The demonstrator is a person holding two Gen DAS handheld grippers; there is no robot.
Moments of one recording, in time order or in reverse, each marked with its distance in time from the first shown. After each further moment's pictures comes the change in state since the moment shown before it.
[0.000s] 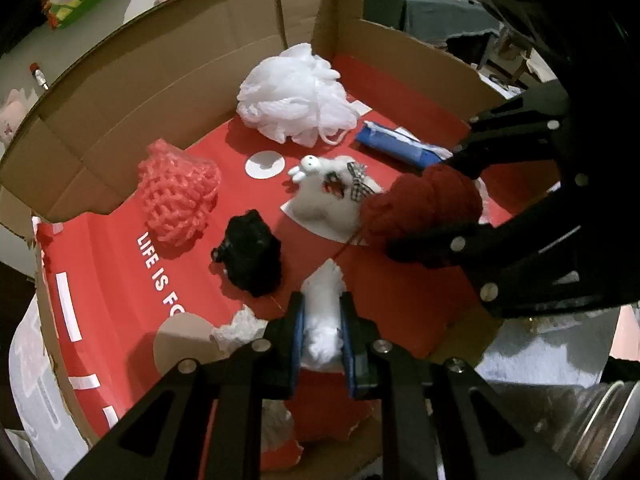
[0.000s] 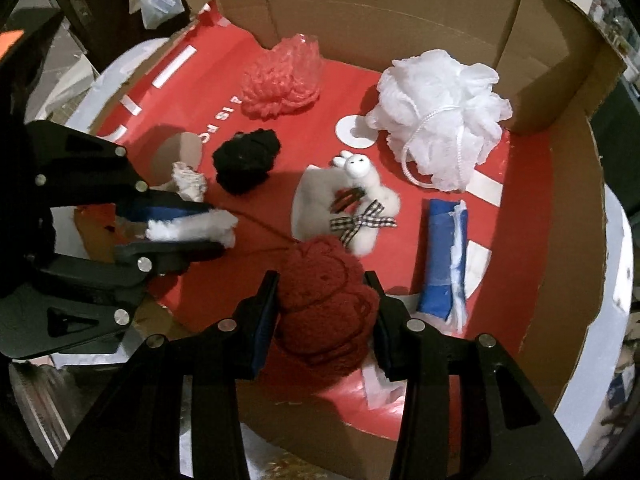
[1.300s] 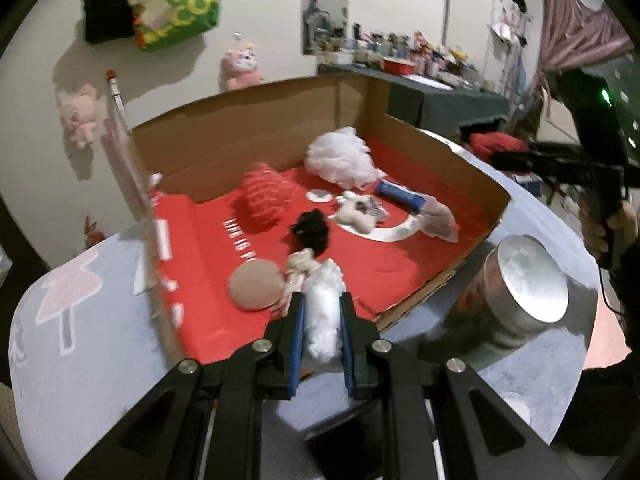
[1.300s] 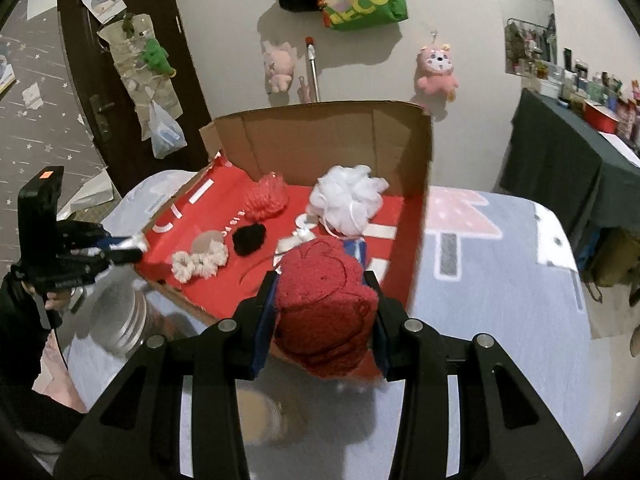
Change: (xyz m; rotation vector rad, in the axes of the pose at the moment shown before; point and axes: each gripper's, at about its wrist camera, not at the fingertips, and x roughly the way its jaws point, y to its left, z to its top) left arm -0.093 0.012 -0.095 -0.113 -0.333 0.039; right arm -0.119 -0.029 -0.094 0.126 -0.514 0.018
